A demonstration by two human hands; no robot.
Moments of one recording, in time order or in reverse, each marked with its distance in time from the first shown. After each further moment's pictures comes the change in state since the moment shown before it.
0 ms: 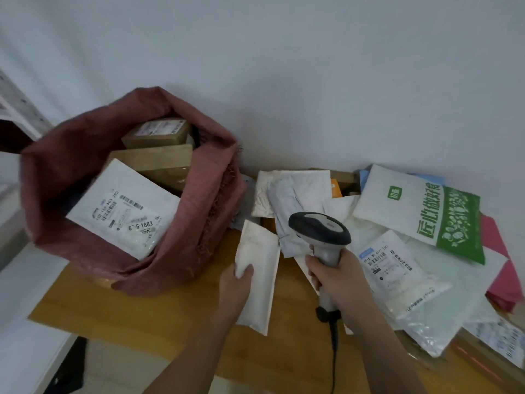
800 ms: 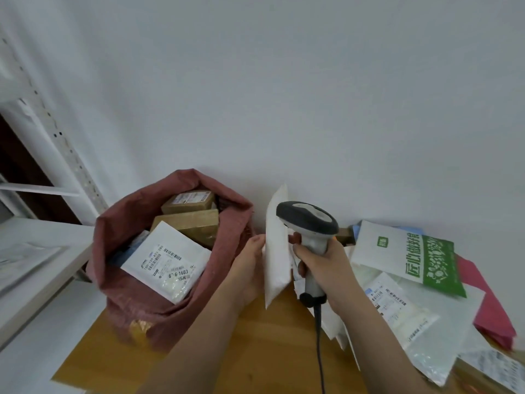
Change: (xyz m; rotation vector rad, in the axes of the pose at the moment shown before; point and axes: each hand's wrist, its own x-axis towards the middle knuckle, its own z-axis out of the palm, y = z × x) left_hand -0.069 0.159 -0.089 -0.622 -0.494 0.101; right_hand -0.063 -0.112 -0.003 0.275 -0.017 -0.317
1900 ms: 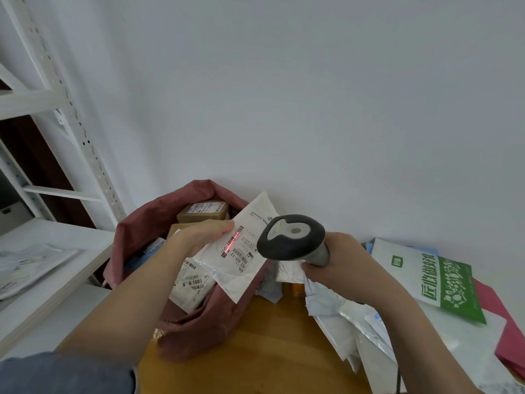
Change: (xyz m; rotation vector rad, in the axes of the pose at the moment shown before) left_hand 0.010 0.134 -0.084 0.684 0.206 -0.150; right_hand 0.004 -0.053 0.001 -0.795 -0.193 -0.366
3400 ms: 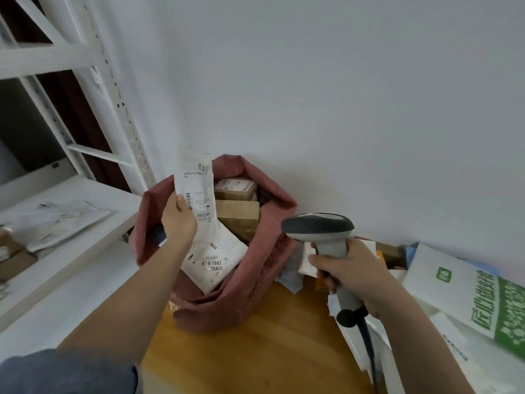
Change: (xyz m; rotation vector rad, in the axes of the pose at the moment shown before) left_hand 0.062 -0.083 -0.048 -0.190 1.024 0.357; right_hand 0.040 0.018 0.043 0.528 -0.218 0.279
